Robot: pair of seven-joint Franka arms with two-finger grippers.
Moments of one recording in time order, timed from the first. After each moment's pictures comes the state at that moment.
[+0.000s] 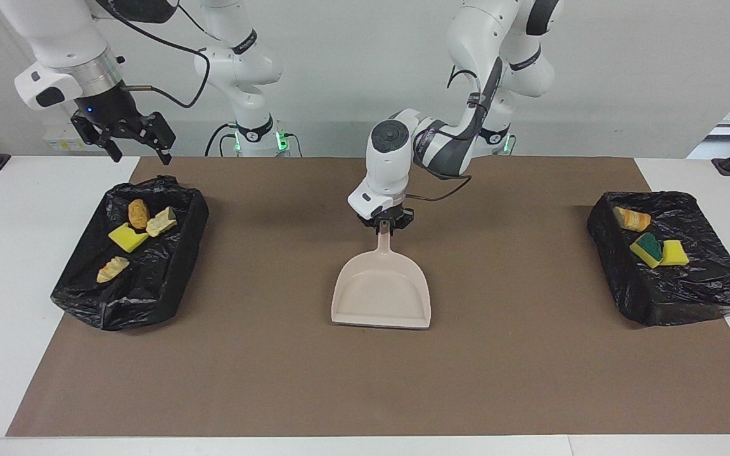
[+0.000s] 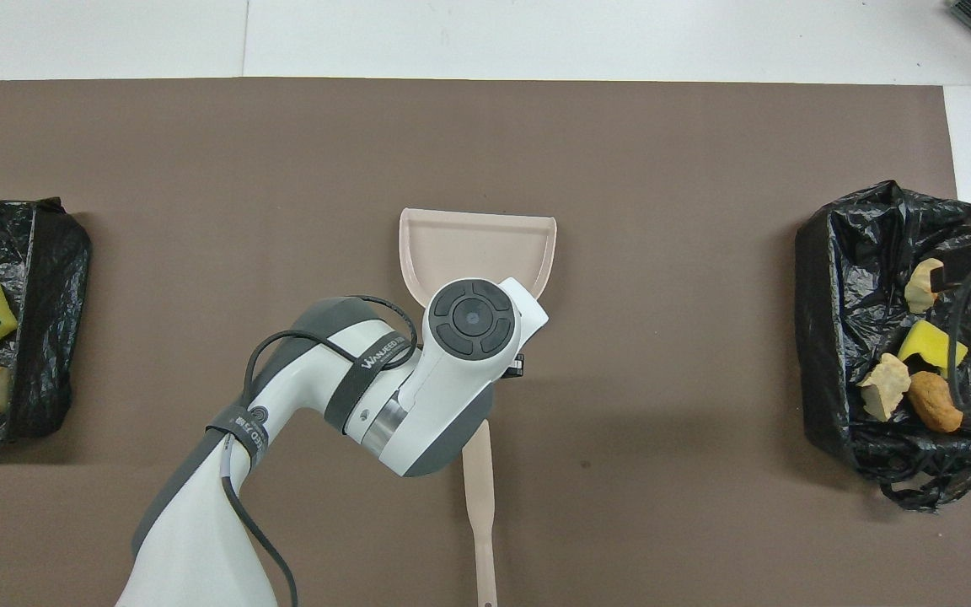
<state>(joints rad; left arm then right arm) -0.70 0.34 -0.04 -1.79 -0.02 2.09 -0.58 0.01 0.02 -0.07 -1.49 0.00 1.51 0.01</state>
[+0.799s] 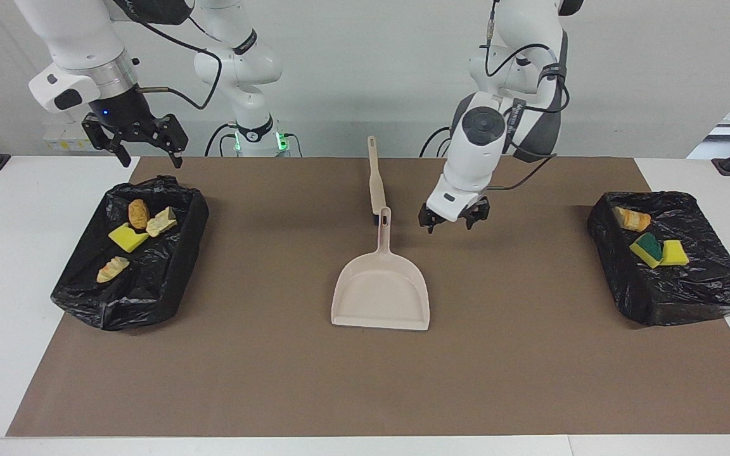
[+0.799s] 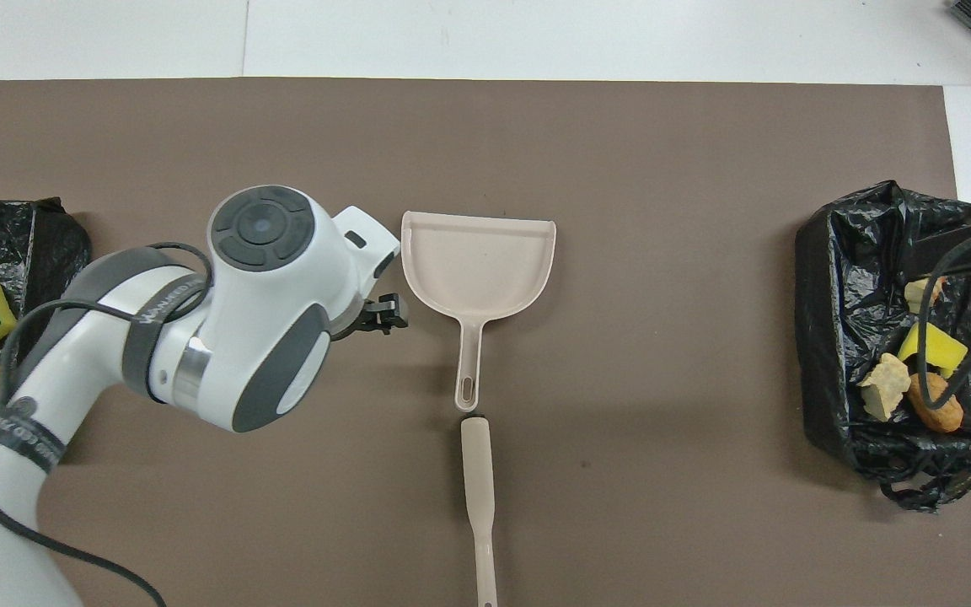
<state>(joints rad) -0.46 0.15 0.00 -1.87 -0.02 1.92 -0.45 0.03 0.01 -0.07 -1.49 -0.01 1.52 -0.01</state>
